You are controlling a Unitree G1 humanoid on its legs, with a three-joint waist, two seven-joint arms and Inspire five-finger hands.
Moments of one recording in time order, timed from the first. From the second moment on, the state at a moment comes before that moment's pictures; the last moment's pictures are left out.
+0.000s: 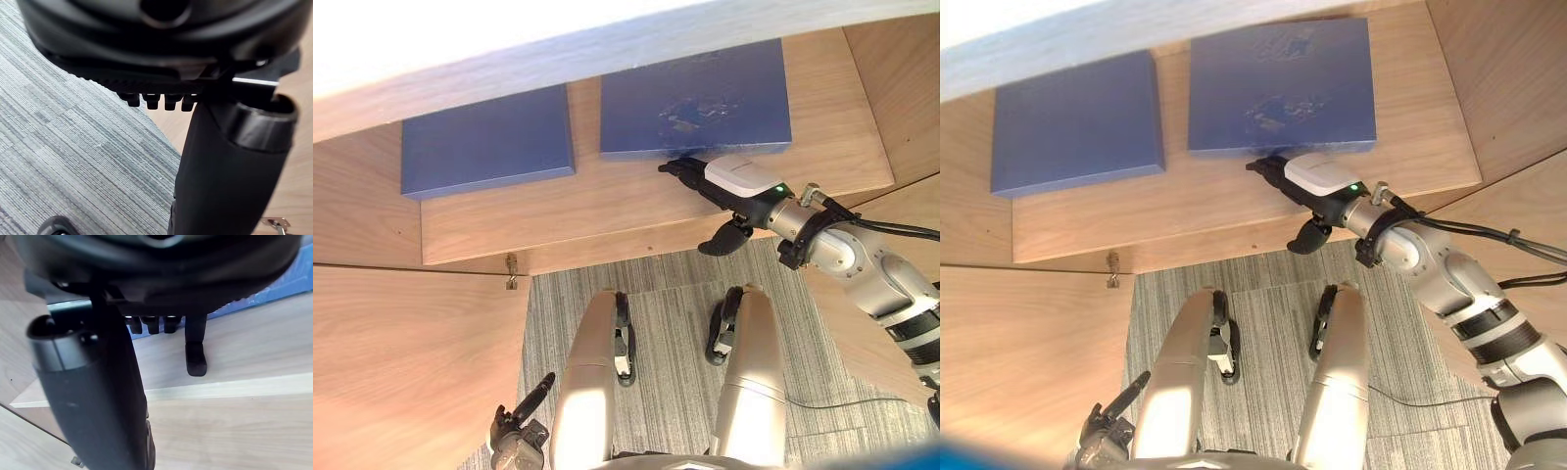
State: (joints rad) left arm 0.04 -0.08 0.65 0.81 -0.28 -0.01 0.18; right arm -0.58 -0.93 0.42 -0.04 -0.39 -0.13 0.26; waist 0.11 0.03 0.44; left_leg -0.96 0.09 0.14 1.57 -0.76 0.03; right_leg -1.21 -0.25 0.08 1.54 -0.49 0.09
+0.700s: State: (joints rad) left arm 0.07 -0.08 0.52 0.77 -0.34 -0.01 0.12; right arm -0.83 -0.95 0.49 0.17 -0.23 -0.13 0.34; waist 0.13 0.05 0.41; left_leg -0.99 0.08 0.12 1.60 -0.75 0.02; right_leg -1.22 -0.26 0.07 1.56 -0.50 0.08
